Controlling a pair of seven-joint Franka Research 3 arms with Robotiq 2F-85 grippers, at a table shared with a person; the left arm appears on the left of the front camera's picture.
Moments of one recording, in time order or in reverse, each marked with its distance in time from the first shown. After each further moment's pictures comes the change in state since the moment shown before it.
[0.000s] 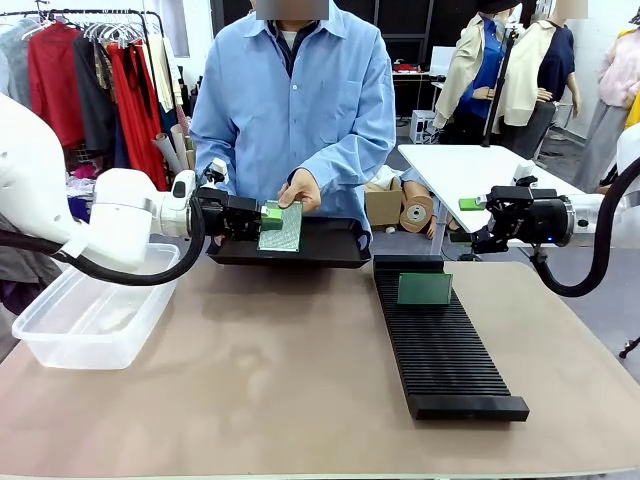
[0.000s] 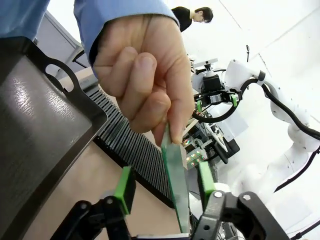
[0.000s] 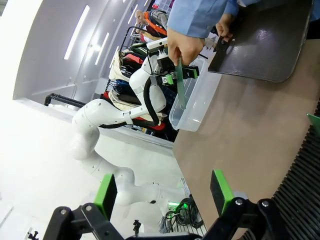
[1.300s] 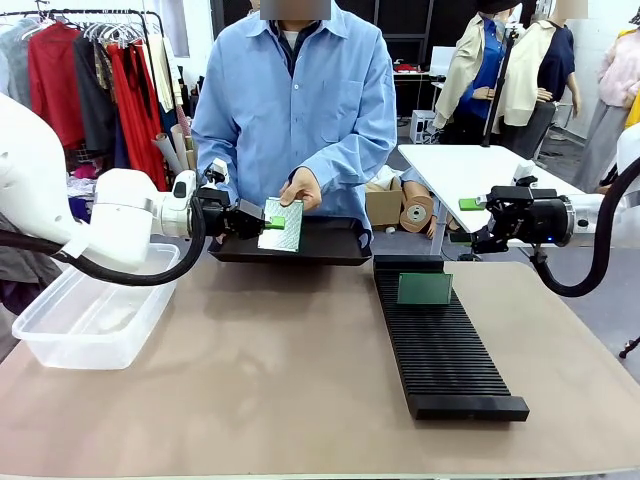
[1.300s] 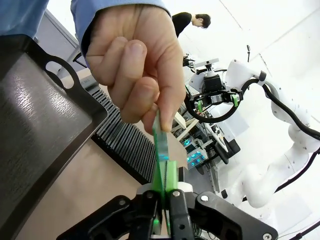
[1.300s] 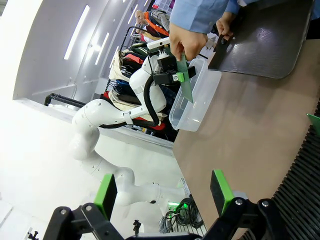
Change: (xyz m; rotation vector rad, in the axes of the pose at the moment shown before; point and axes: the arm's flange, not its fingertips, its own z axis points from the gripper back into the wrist) left arm 0.000 0.001 -0.001 0.003 0.000 0.001; right arm 0.000 0.000 0.000 0.000 0.000 0.000
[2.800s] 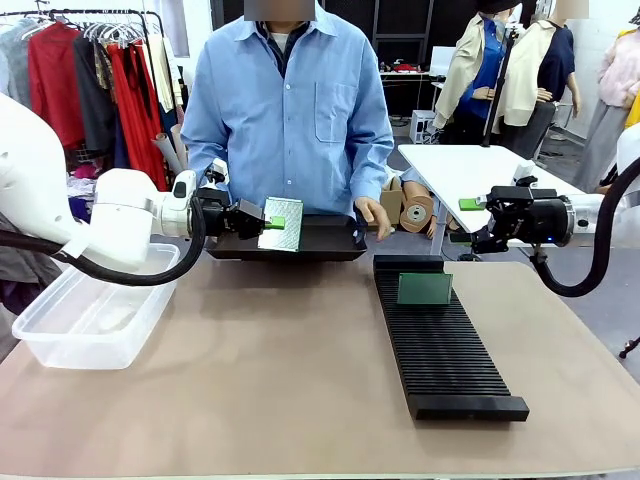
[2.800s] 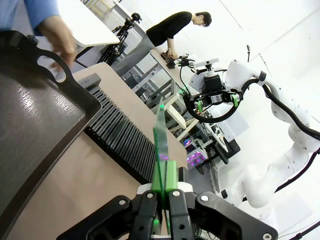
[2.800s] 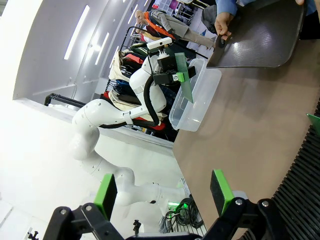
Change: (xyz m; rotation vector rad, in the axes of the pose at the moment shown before) left arm 0.000 0.000 0.000 0.000 0.000 0.000; right arm 0.000 0.000 0.000 0.000 0.000 0.000
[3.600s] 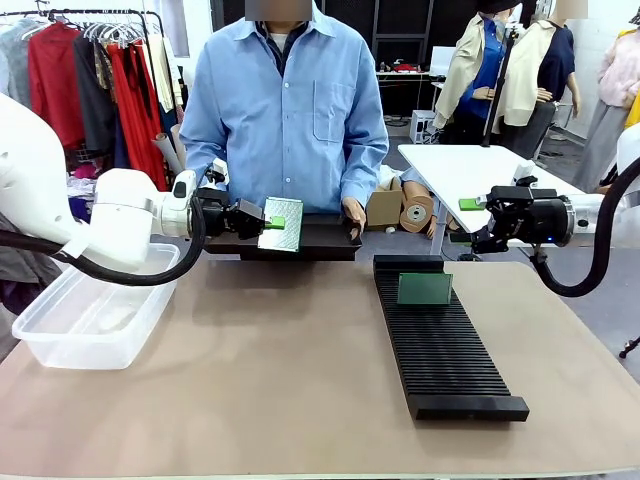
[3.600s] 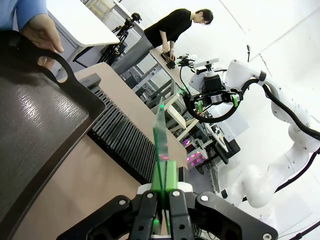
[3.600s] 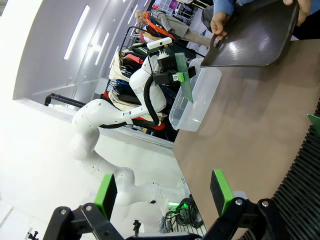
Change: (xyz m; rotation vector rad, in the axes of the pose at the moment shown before) left arm 0.000 0.000 0.000 0.000 0.000 0.000; right arm 0.000 0.000 0.000 0.000 0.000 0.000
